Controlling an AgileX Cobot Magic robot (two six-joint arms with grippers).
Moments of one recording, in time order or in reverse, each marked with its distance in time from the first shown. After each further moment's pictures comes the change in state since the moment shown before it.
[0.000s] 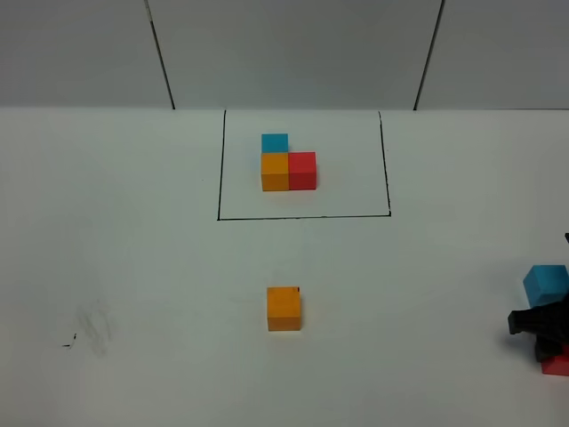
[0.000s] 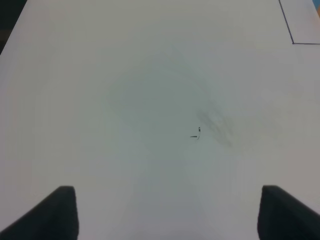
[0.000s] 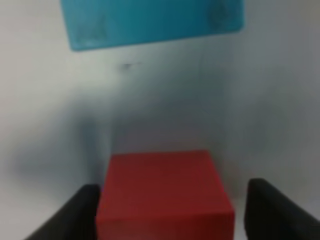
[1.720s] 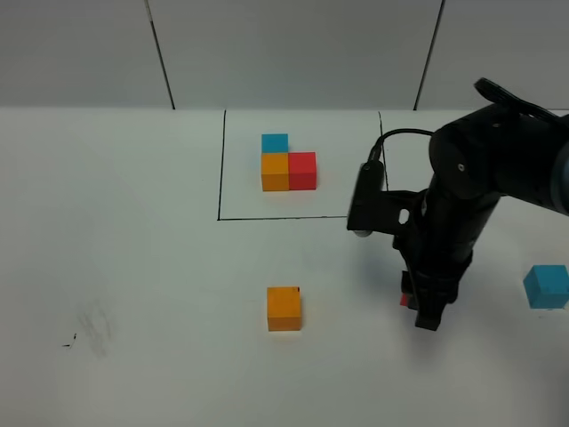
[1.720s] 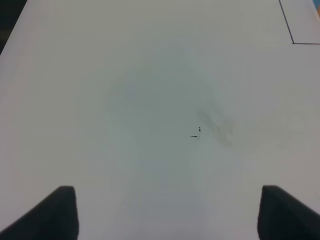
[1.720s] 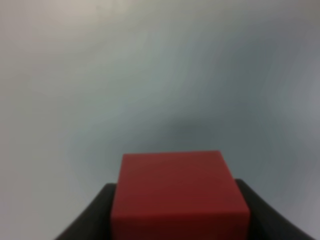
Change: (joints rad) left arm 0.000 0.000 0.000 0.000 0.000 0.000; right arm 0.503 0.110 -0.528 0.078 0.418 -0.996
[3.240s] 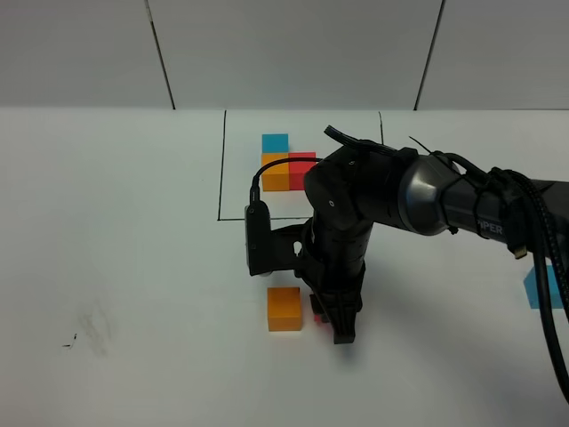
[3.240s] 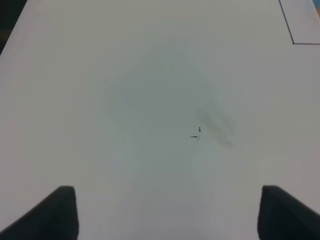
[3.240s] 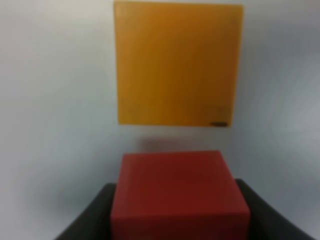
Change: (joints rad) left arm 0.000 0.000 0.000 0.000 0.000 0.001; right arm 0.198 0.258 -0.215 0.006 -0.067 -0.131
